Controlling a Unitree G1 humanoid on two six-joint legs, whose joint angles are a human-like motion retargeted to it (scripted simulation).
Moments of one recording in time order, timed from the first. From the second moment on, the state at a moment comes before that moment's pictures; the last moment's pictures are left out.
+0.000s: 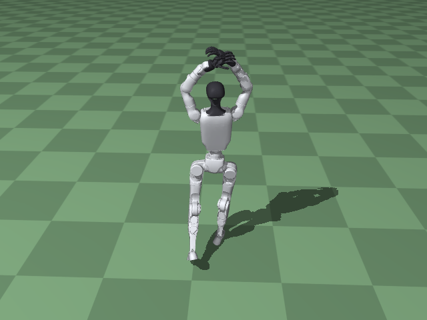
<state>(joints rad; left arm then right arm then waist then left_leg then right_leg) -2.87 0.81 -1.40 0.54 -0.96 -0.42 -0.06 -2.89 -0.92 1.40 0.61 1.51 -0.25 0.30 0.12 -0.11 -0.23 0.20 0.03 0.15 0.53 -0.01 -0.22 -0.08 -0.01 -0.24 0.02 0.07 0.26</state>
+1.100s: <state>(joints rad) -2.85 0.84 -1.40 0.57 -0.95 -0.43 -0.12 -2.85 -0.88 1.40 0.62 1.31 -0.28 0.27 0.24 -0.07 -0.24 -0.10 0.03 0.46 -0.09 0.03 -0.26 0.27 0.03 0.11 0.28 0.18 0.26</state>
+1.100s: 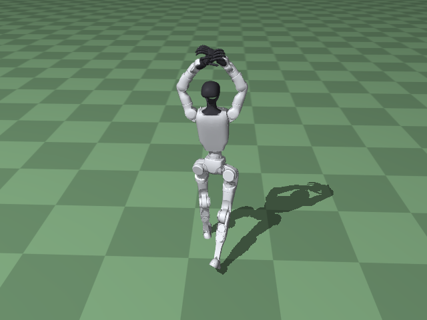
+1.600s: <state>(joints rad) -2.85 0.80 -1.40 0.62 -0.93 -0.44 -0.10 -2.83 -0.89 1.40 0.61 1.29 -0.27 0.22 0.00 -0.09 -0.04 0.19 -0.05 0.21 0.01 -0.22 -0.26 -0.28 -0.03 -0.19 -0.07 0.26 0.26</state>
